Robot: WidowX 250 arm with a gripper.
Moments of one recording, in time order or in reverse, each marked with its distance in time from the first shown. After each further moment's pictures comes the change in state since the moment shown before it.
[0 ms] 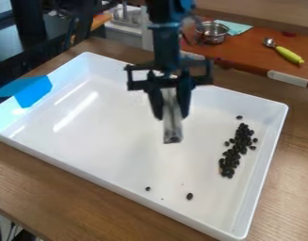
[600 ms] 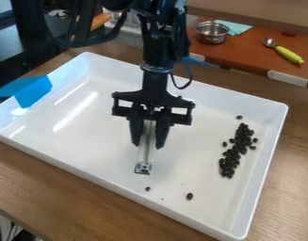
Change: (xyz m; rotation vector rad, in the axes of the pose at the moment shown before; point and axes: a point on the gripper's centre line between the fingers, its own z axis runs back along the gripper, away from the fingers) arm 0.012 0.028 -0.038 0.190 -0.134 -0.068
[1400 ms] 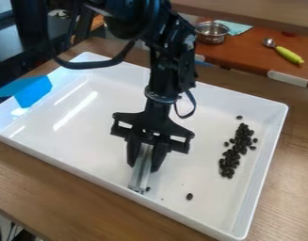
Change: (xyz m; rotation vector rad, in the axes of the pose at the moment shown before) arm -0.020 -0.007 -0.025 0.067 -0.017 -0.063
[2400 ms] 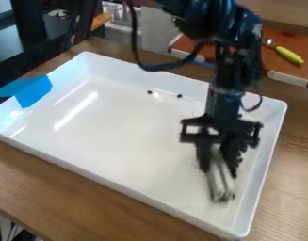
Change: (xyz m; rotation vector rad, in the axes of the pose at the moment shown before) arm 0.019 -0.082 0.008 -0.116 0.111 0.221
